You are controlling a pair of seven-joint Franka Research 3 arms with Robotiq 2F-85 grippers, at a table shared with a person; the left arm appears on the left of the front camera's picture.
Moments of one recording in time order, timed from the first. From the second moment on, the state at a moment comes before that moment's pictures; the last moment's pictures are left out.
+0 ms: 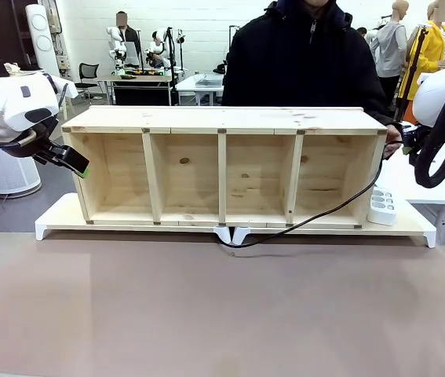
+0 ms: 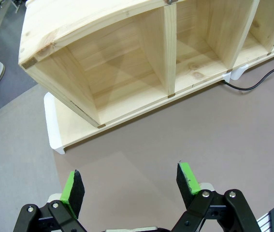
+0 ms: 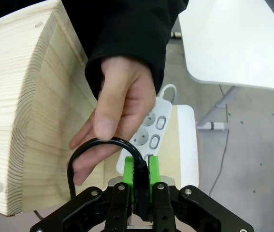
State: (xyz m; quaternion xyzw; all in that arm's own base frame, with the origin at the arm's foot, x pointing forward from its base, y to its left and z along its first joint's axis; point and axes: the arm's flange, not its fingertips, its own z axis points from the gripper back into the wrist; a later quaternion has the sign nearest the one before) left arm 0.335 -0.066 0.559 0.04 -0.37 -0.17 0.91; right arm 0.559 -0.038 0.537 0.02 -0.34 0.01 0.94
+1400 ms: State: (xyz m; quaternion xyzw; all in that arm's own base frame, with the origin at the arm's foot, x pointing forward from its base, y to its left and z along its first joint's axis) left arm 0.335 -0.066 0.559 0.04 -0.37 -0.17 0.91; right arm 0.558 -0.034 0.536 0.02 -0.34 0.02 0.94
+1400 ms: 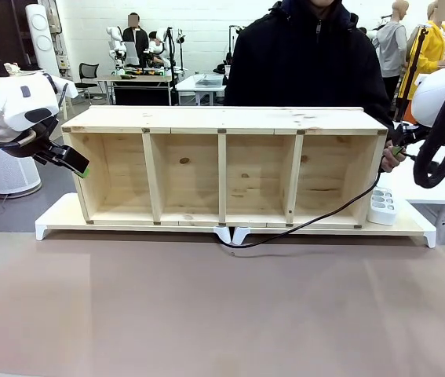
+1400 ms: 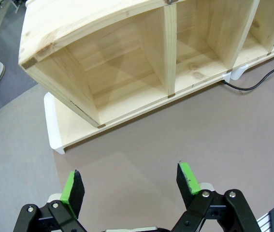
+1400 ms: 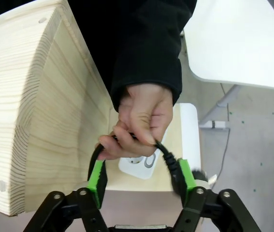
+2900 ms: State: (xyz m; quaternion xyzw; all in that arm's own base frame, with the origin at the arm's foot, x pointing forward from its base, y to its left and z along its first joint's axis) left arm 0.335 -0.066 0.559 0.04 -0.37 -0.17 0.91; right arm 0.558 -0.033 0.536 0.02 -0.34 0.02 0.94
